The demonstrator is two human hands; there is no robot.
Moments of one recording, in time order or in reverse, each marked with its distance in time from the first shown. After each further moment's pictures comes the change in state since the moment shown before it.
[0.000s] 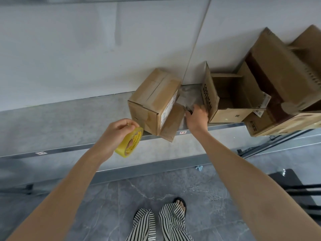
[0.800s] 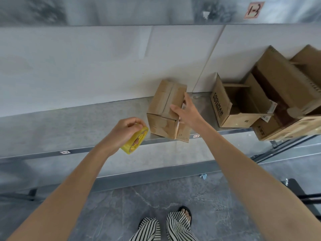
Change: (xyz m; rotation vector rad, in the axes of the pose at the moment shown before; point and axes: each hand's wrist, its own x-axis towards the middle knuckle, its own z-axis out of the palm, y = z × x) left_hand -0.014 0.006 -0.054 0.194 -0.032 0.117; right_hand -0.038 -0.100 -0.015 0.638 -0.413 -0.023
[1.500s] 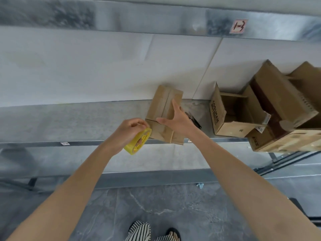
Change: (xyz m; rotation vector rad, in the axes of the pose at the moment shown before) left_hand -0.016 0.020 0.031 -0.116 0.072 -0.029; right_hand -0.017 -0.003 0.001 -0.441 -0.134 -0.080
